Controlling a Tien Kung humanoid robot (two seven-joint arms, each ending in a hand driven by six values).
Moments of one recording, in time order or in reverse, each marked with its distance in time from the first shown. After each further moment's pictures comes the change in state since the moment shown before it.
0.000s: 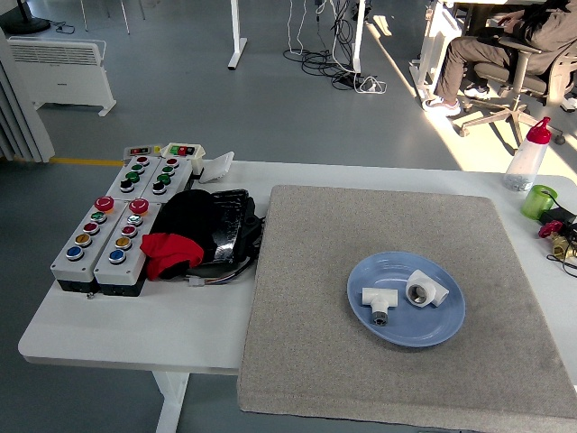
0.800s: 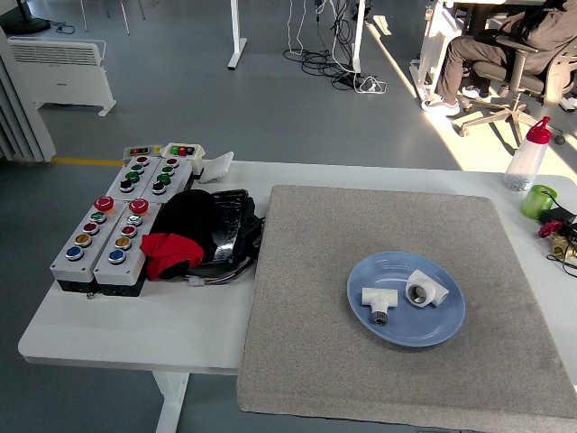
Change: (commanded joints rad) left arm -0.005 0.000 0.007 0.002 -0.012 0.001 -0.002; right arm 0.008 0.007 -0.001 0.003 0.001 0.008 -0.014
